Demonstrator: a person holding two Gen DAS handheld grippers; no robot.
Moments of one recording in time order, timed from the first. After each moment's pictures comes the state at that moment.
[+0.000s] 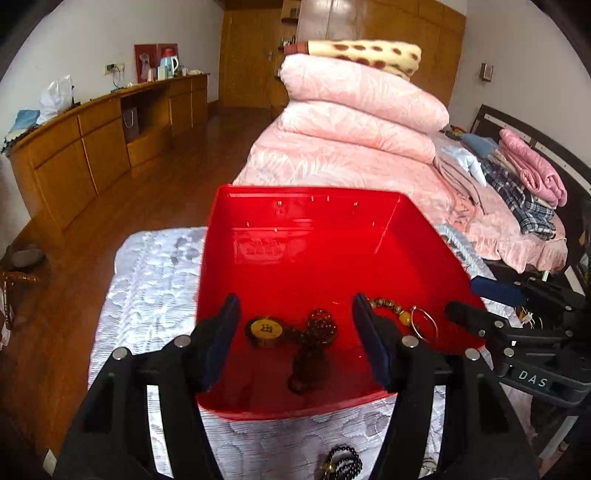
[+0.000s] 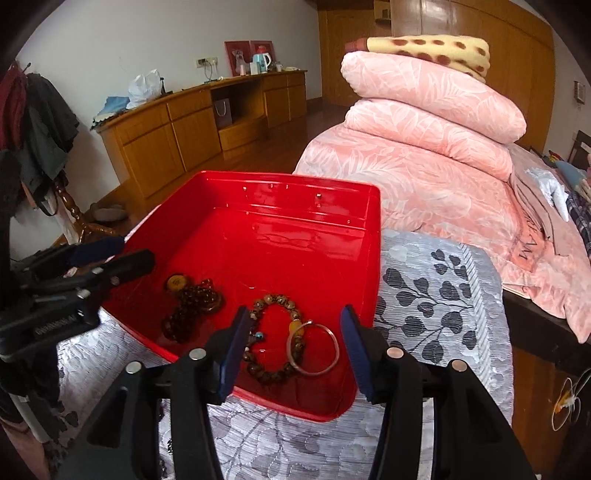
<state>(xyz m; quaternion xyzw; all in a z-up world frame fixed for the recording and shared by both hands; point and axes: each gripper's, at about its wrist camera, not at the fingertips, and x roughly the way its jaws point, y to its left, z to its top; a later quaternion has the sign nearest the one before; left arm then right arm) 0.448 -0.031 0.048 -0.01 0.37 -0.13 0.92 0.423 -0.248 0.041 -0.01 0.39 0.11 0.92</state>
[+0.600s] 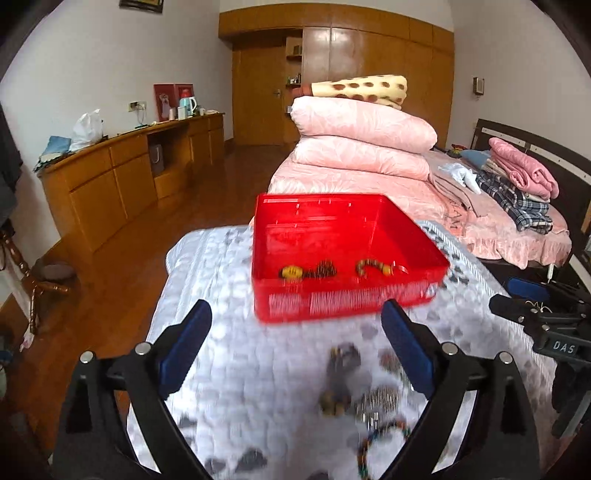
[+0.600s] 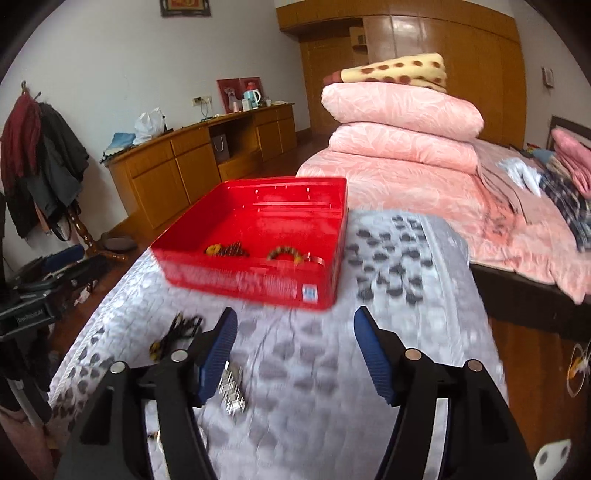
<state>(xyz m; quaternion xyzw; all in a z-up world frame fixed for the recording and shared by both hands) 0.302 -0.007 0.069 0.02 0.30 -0.09 0.95 0.276 -0.274 0.041 0.04 0.33 0.10 0.94</state>
